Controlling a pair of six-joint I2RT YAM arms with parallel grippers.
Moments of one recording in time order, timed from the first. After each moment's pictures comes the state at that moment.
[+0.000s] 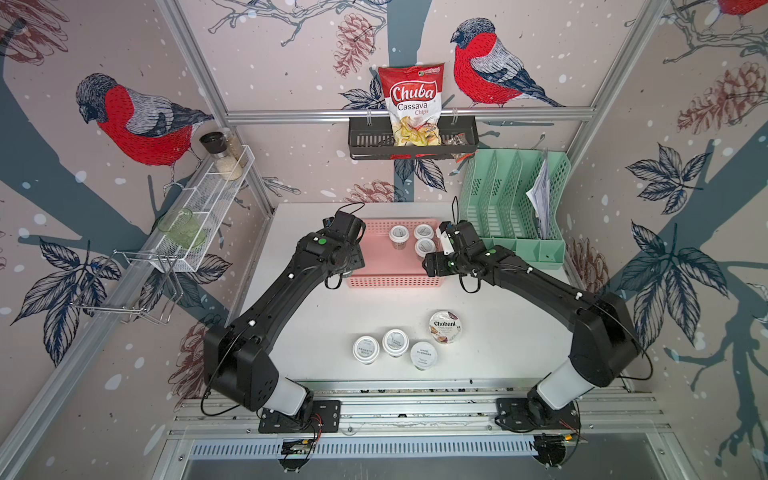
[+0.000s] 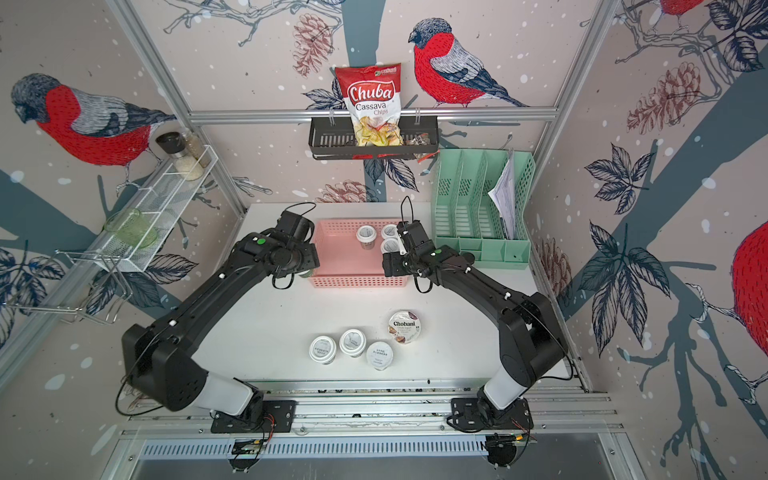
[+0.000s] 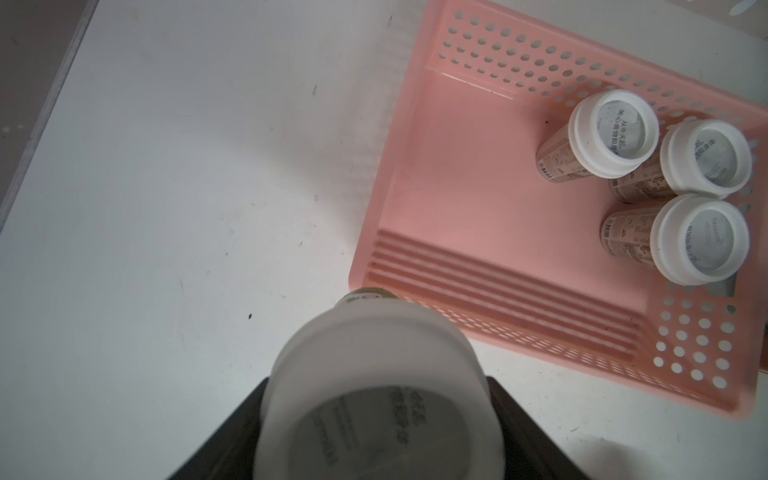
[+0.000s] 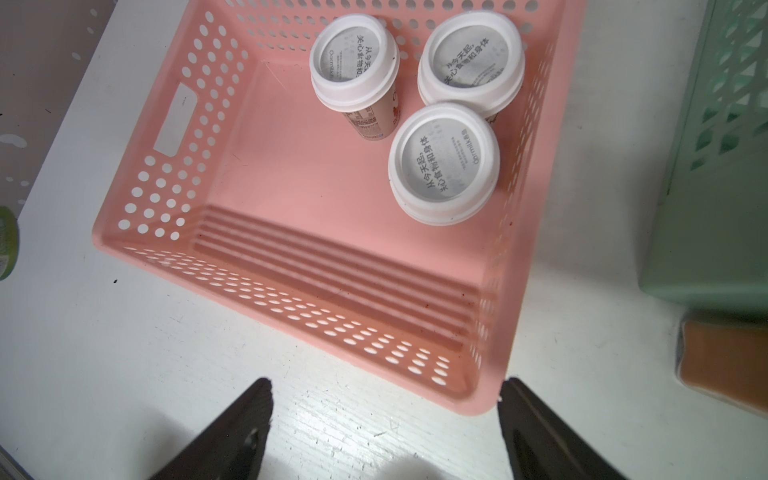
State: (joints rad) left arm -0.41 1.54 1.44 -0.98 -0.24 -0.62; right arm 0.63 1.61 1.24 -0.48 -0.05 0.31
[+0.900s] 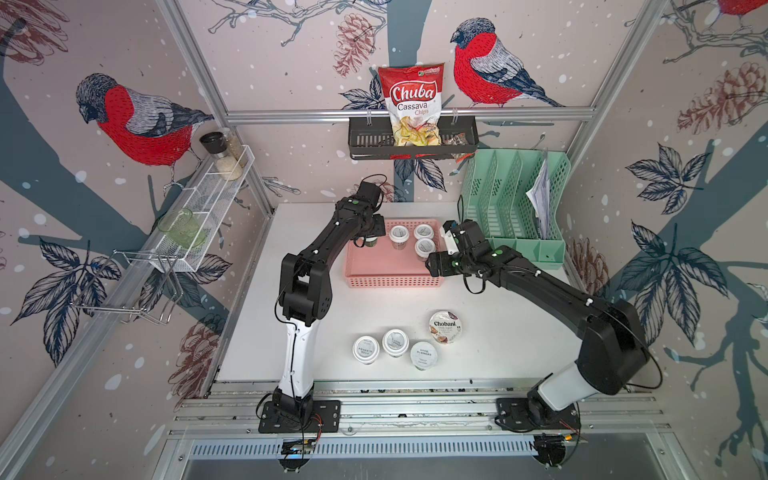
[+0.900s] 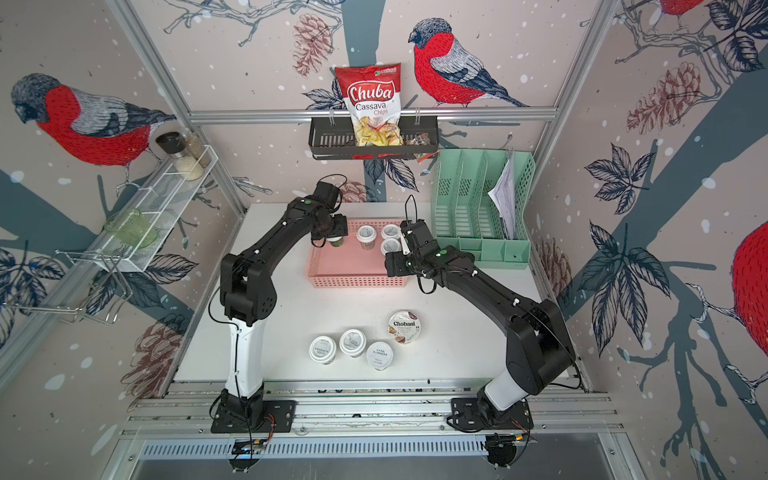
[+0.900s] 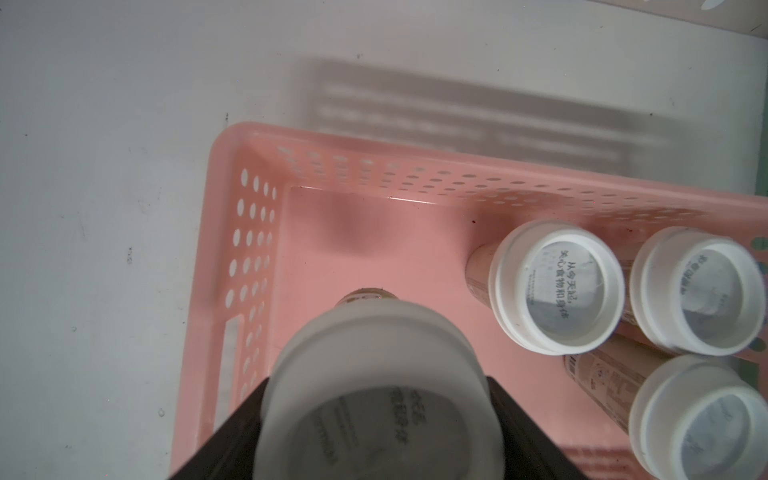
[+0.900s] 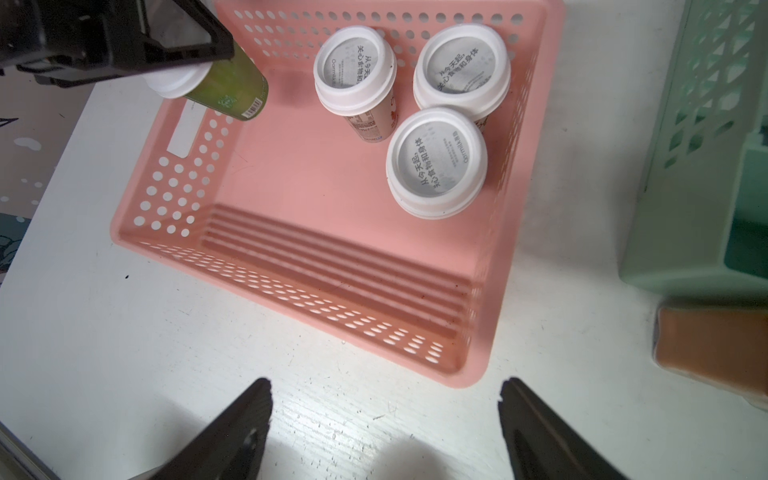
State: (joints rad) left arm -0.35 2.20 2.05 -0.93 -0.10 -0.44; right arm 0.62 1.56 1.23 -0.51 -0.05 0.31
